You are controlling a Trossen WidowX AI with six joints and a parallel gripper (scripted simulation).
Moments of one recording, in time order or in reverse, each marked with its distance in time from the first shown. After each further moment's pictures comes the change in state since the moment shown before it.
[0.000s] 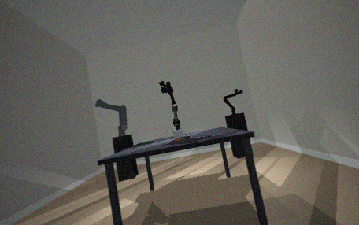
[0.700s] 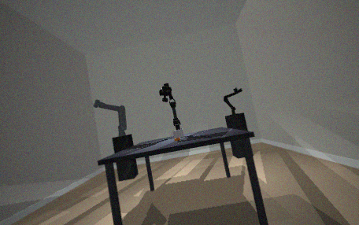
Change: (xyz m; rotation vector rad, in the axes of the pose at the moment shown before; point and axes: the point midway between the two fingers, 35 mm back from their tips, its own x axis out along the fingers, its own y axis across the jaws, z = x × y) arm 0.134 -0.253 -0.023 -0.902 0.179 -0.654
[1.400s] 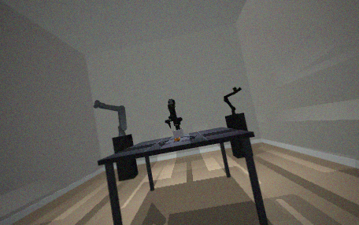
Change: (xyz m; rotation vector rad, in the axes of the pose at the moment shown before) arm 0.173 -0.253 -0.190 -1.229 0.933 -0.498
